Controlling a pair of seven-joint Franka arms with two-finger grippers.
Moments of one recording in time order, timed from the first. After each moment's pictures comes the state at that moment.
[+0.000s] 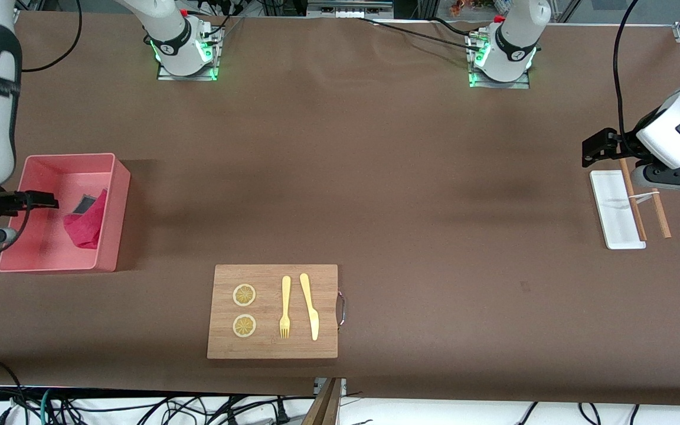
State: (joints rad) left arm -0.02 0.13 -0.05 -1.47 0.03 1.51 0.03; right arm 0.27 0.44 -0.58 -1.55 0.14 1.74 -0.53
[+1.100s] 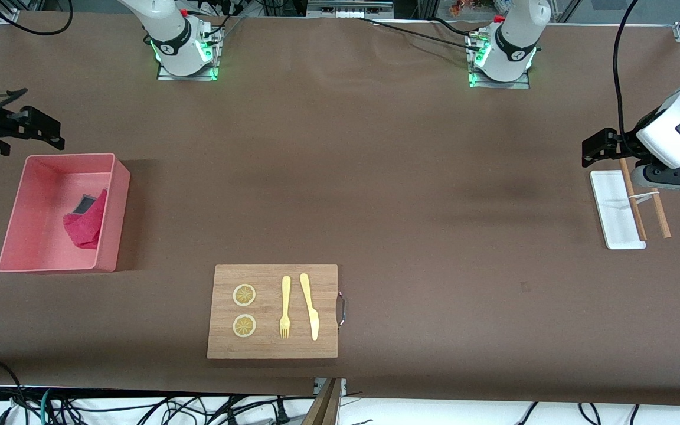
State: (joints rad) left arm -0.02 0.13 -0.05 -1.47 0.03 1.51 0.03; right arm 0.11 0.04 -0.12 -1.54 -0.02 1.53 -0.15
